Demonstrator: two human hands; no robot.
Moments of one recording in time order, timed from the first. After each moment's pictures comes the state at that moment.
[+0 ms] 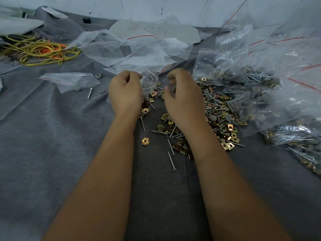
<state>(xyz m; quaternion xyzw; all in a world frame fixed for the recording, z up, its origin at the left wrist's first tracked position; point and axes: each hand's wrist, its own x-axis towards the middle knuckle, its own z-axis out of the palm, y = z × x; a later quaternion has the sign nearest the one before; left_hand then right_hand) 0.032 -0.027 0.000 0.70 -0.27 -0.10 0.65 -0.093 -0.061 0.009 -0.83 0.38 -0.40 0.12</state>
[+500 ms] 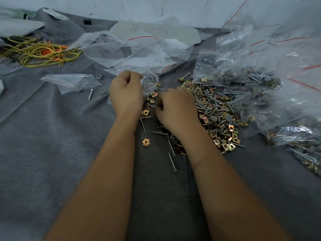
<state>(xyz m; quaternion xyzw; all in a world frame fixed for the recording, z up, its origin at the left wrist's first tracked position) 0.033 -0.030 -0.001 0.67 -0.27 -0.10 0.68 -0.083 -0.057 0.000 -0.89 0.40 -0.20 0.00</state>
